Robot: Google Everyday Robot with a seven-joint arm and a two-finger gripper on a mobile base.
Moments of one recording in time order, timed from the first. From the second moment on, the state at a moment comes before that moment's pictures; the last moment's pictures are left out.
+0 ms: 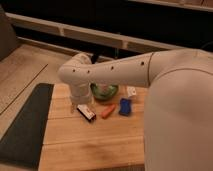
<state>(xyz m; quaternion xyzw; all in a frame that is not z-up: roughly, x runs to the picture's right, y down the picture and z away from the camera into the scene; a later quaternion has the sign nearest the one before) -0.108 0.103 0.703 -0.26 0.23 0.64 0.68</state>
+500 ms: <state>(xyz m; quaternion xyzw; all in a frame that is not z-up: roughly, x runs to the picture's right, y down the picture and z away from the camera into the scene) -0.108 0.103 0.703 -0.26 0.23 0.64 0.68</state>
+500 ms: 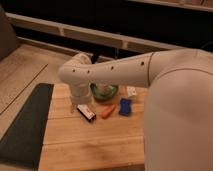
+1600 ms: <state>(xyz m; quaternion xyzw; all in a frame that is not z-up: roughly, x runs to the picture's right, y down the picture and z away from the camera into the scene) -0.020 0.035 0.746 -0.23 0.15 0.42 0.87</state>
